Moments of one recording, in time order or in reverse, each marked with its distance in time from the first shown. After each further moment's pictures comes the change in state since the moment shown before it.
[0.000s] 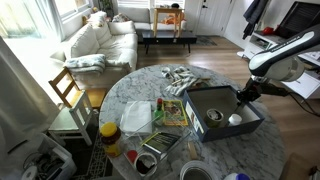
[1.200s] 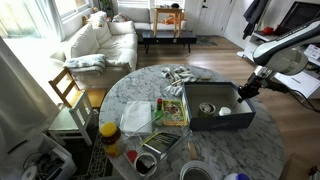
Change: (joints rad) arm -0.068 -0.002 0.026 0.071 0.137 -0.144 -0.161
